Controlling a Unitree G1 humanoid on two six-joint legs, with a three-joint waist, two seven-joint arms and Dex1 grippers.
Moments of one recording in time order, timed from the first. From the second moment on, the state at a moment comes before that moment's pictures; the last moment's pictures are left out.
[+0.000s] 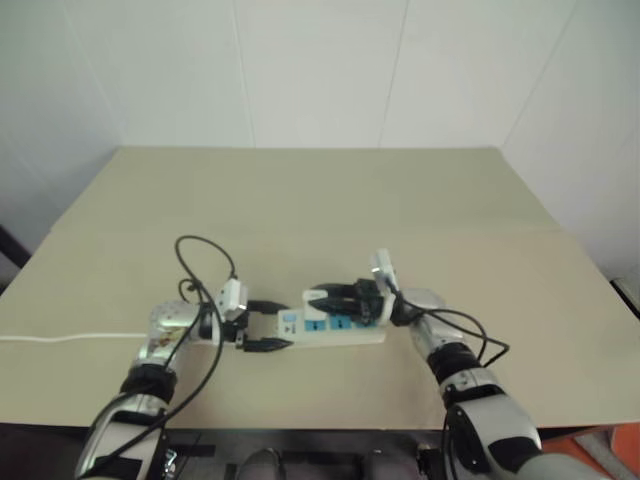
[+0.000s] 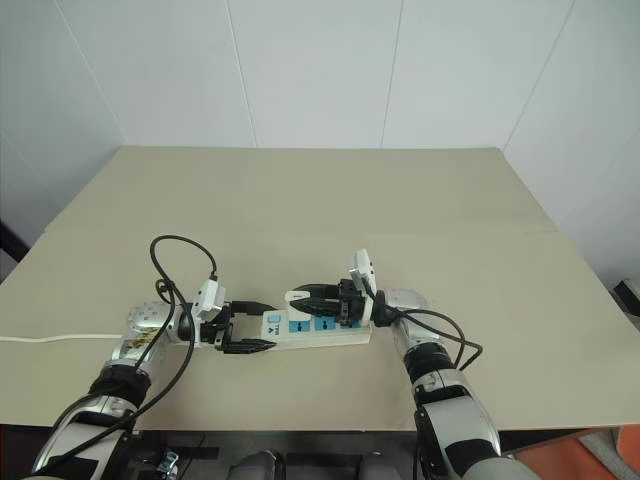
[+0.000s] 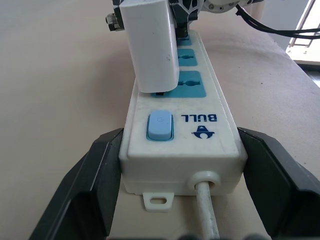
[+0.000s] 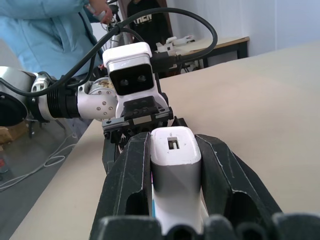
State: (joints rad) left arm -0.53 0.47 -0.07 0.67 -0.28 -0.24 -1.52; right arm -0.73 -0.17 0.06 0.81 0.37 -0.10 1.45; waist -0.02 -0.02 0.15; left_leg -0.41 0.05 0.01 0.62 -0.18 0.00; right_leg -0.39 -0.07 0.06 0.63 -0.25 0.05
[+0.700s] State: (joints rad) left arm -0.50 0.48 -0.07 0.64 -0.28 -0.24 -1.50; right arm -0.77 -0.15 0.07 0.92 0.30 -0.28 1.49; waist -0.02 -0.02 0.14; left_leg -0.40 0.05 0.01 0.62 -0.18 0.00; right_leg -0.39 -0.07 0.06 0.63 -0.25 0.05
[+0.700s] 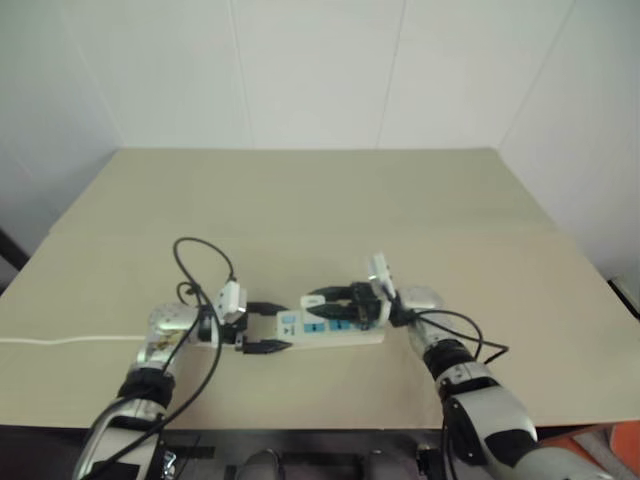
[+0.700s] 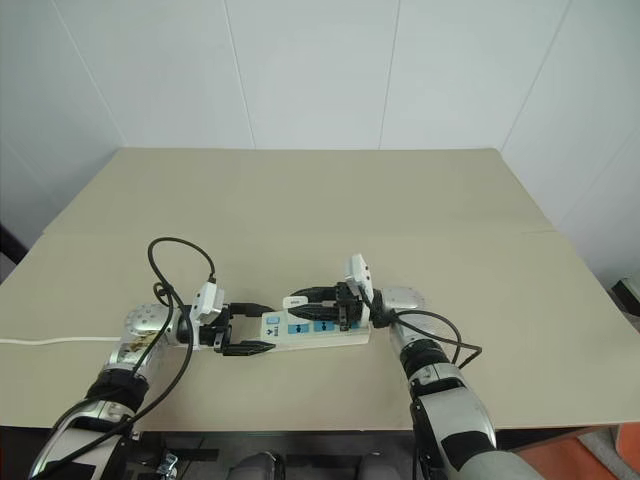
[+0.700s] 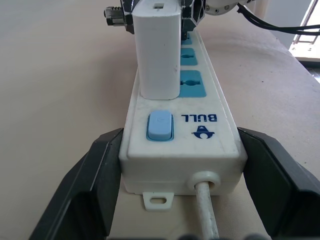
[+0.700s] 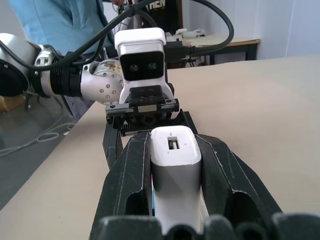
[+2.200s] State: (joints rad) left arm -0.49 0.48 -0.07 0.64 -0.27 -0.23 -1.49; right arm -0.80 -0.16 0.11 0.98 0.21 -0.35 1.51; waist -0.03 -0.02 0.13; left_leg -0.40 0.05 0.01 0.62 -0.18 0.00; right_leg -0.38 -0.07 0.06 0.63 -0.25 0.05
